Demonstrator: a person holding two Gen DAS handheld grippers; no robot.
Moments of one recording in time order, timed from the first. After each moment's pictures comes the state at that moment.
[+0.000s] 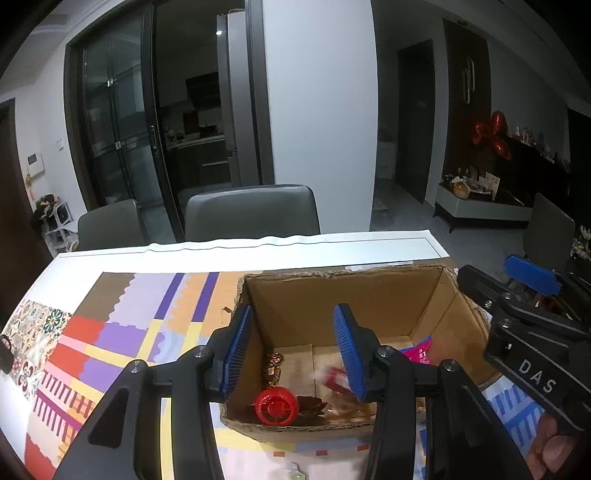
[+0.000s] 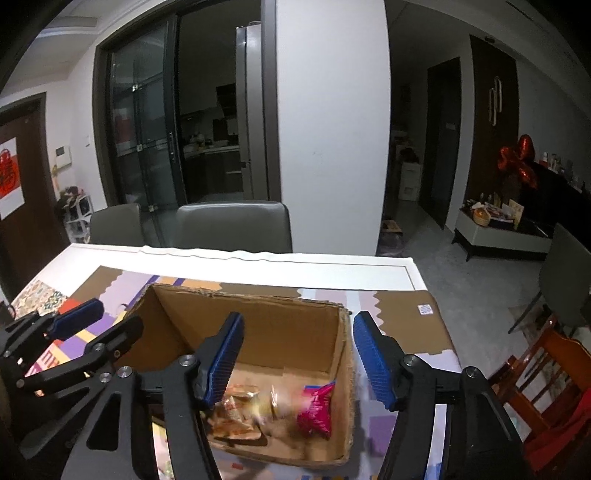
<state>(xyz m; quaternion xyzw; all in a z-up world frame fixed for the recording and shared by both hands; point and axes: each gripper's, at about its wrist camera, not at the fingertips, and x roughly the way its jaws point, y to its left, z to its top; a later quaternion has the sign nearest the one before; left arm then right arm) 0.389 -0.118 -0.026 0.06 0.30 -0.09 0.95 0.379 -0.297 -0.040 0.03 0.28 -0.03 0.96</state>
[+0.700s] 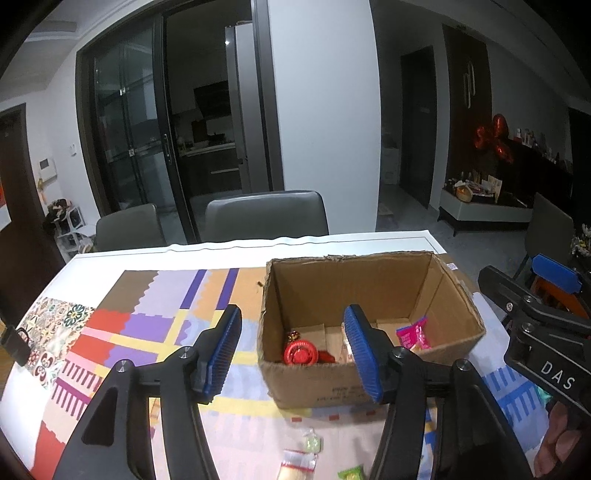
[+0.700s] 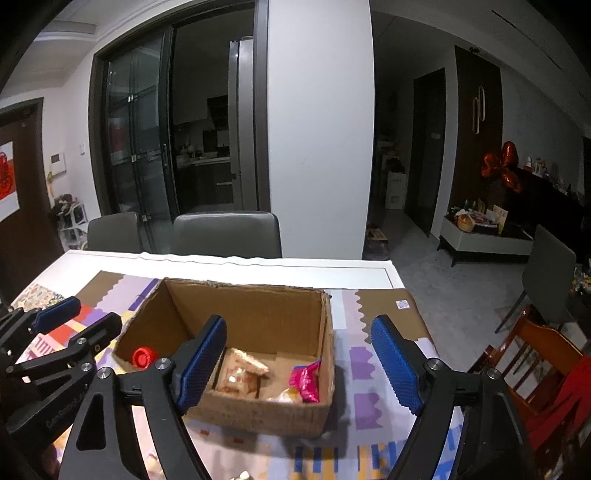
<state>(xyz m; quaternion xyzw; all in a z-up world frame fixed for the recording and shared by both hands) 0.327 -0.093 -0.010 0.06 0.29 -0.07 0.95 0.315 -0.287 -0.024 0.02 0.26 -0.05 0.96</state>
